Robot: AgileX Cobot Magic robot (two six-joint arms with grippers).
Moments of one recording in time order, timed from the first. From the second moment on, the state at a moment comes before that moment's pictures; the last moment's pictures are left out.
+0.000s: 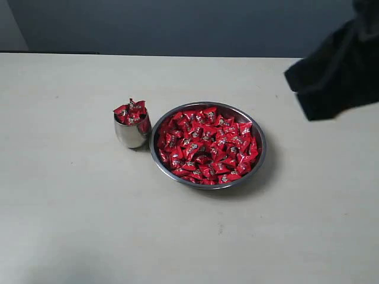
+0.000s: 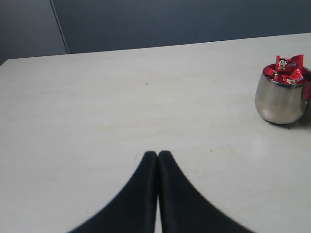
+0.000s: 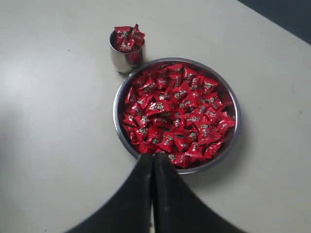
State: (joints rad) left arm 0.11 0.00 0.01 0.03 0.34 0.03; right arm 0.83 1.00 -1.06 0.00 0.91 -0.05
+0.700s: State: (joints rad) left arm 0.11 0.00 0.01 0.03 0.34 0.03; right arm 0.83 0.59 -0.87 0.01 0.79 -0.05
